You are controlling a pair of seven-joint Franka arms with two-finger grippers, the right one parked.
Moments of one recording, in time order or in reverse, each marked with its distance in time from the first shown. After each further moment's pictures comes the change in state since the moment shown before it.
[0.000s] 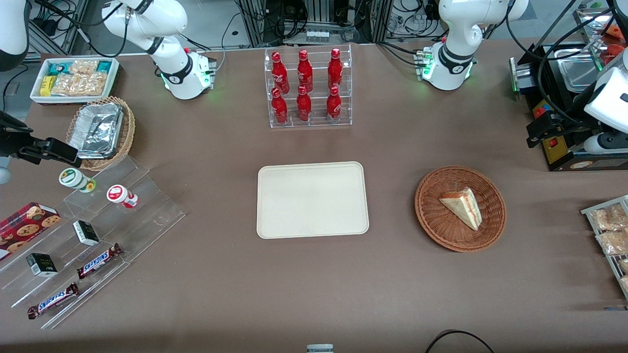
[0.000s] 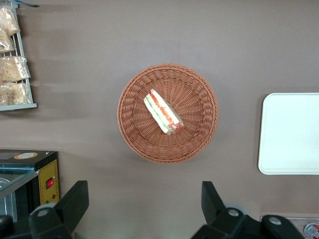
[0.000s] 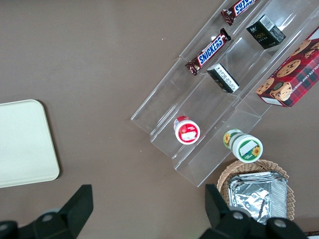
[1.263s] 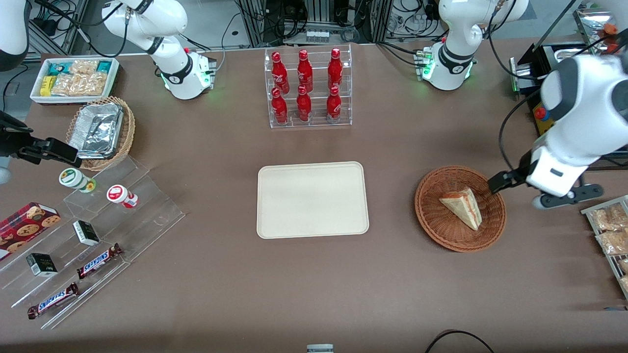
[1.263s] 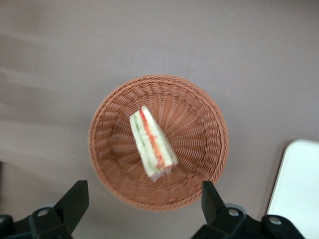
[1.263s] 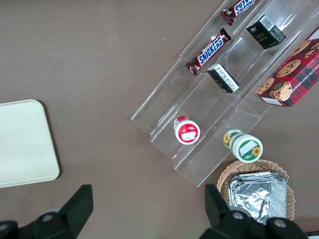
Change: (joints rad) arm -0.010 0.093 -0.010 -0.365 0.000 0.489 -0.276
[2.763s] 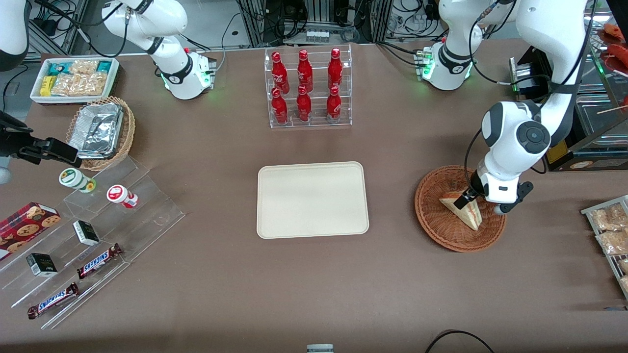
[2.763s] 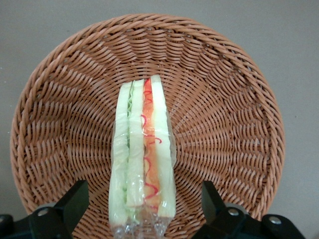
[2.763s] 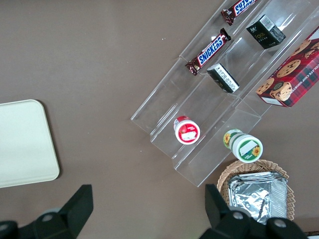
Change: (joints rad) arm -0.015 0.124 -0.004 -0.355 -0.007 0.512 -0.410
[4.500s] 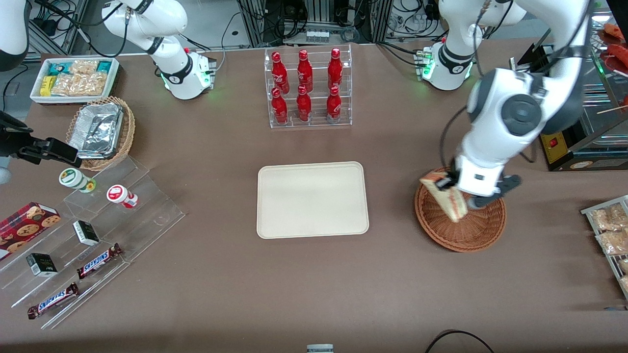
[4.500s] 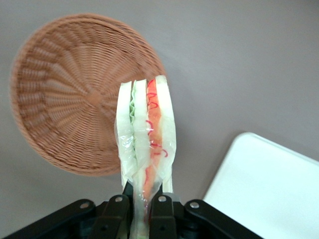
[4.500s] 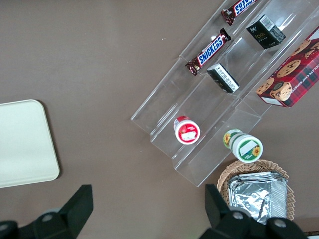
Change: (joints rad) arm -0.239 -0.066 -0.020 0.383 -0.001 -0.525 -0.007
